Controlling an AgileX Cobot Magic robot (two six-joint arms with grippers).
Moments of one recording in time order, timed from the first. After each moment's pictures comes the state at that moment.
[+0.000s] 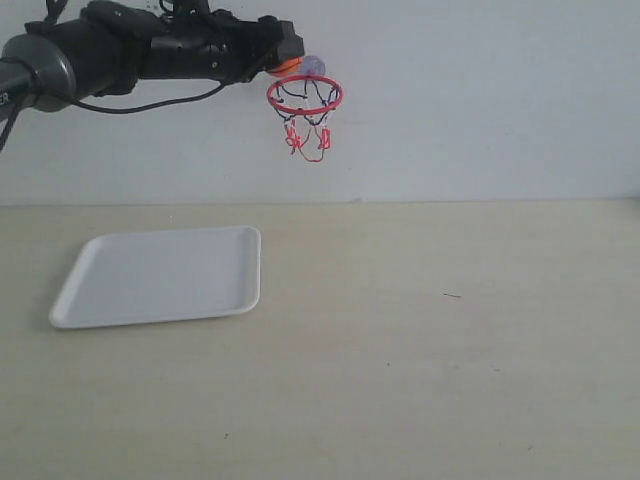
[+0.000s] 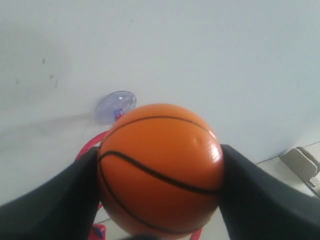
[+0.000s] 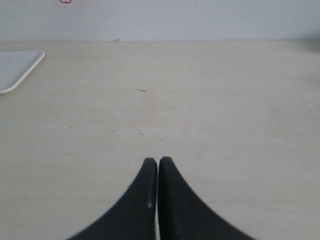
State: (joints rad) left arm -0.27 2.38 -2.27 -1.12 0.46 0.75; right arm 0.21 0.00 0.00 -0.01 0.37 0.09
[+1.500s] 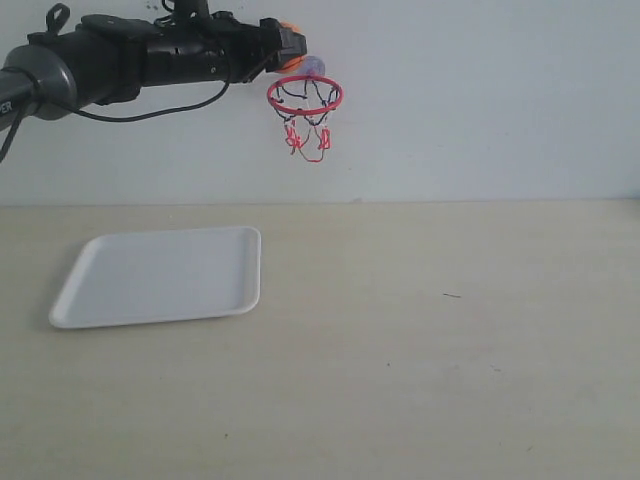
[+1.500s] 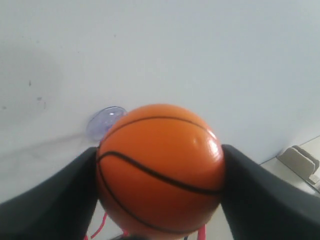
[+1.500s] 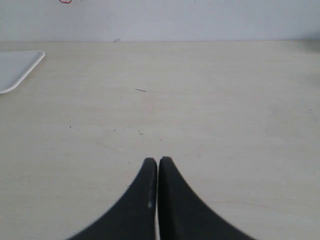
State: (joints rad) left arm -0.26 2.40 -2.27 -1.32 0.48 1.02; right arm 0.21 0.00 0.00 -0.01 0.37 0.09
